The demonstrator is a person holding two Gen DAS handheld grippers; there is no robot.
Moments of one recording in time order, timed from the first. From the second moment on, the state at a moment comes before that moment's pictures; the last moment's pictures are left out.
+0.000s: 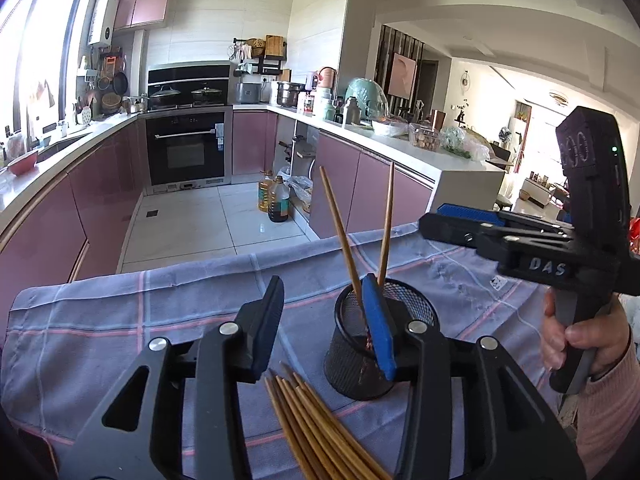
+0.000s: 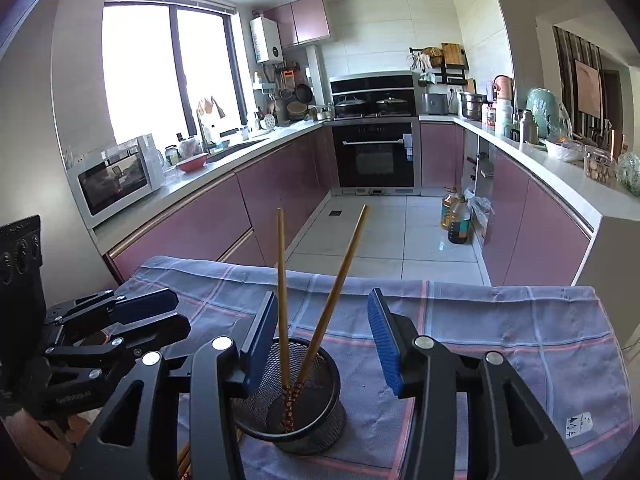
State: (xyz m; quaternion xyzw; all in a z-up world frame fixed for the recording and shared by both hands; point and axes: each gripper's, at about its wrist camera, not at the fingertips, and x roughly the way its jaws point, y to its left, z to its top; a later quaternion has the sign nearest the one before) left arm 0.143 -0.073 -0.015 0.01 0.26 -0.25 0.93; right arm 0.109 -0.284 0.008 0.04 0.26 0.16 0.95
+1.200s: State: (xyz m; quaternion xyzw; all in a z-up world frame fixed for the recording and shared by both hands) left arm 0.104 -0.040 -0.140 0.03 0.42 -0.22 0.88; right arm 0.069 -0.194 -0.119 0.02 0.44 0.26 0.86
